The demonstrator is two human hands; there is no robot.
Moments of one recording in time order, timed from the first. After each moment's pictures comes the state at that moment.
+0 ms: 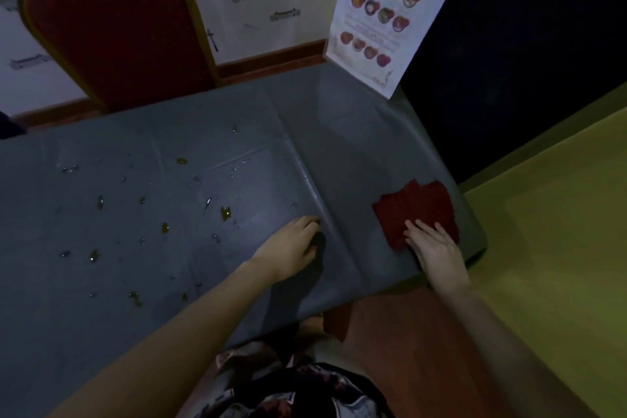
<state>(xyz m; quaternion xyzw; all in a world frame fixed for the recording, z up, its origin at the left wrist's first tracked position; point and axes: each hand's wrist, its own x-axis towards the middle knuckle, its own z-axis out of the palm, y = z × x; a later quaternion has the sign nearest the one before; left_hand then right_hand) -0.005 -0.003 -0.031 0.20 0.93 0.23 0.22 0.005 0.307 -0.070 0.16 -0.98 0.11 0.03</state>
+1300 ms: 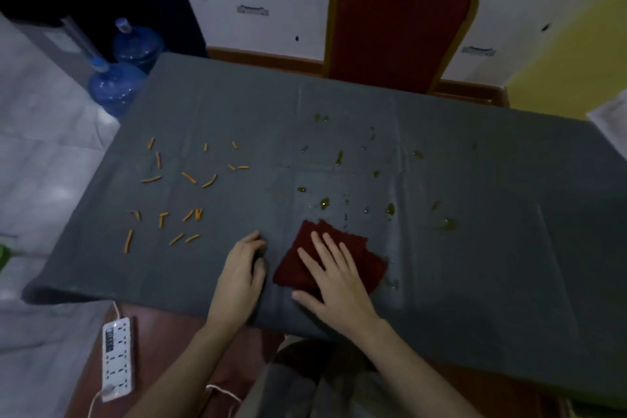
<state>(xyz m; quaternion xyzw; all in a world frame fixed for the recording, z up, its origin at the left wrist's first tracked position) 0.247 -0.364 -0.077 -0.27 0.89 0.36 -0.05 0.141 -0.190 -0.082 0.46 -0.86 0.13 -0.18</state>
